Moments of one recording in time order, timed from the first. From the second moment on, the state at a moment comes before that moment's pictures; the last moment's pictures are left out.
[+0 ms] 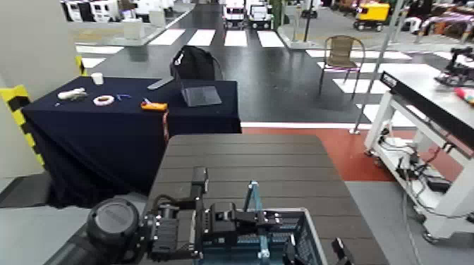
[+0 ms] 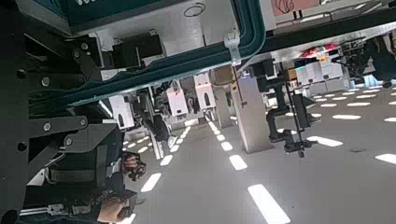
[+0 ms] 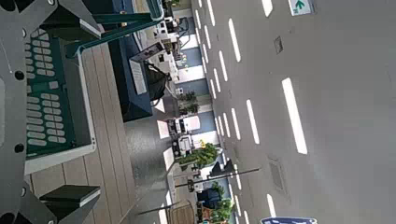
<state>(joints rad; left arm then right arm) -0.47 0.34 -0.51 -1.33 1.57 1.06 -0.48 0.33 -0.11 0.30 -1.60 -0.18 -0.50 -0.20</state>
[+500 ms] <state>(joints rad) -0.61 0.30 -0.58 -1.17 1.45 1.02 -0.62 0.33 -0.11 0.30 -1.60 -0.18 -0.51 -0.20</state>
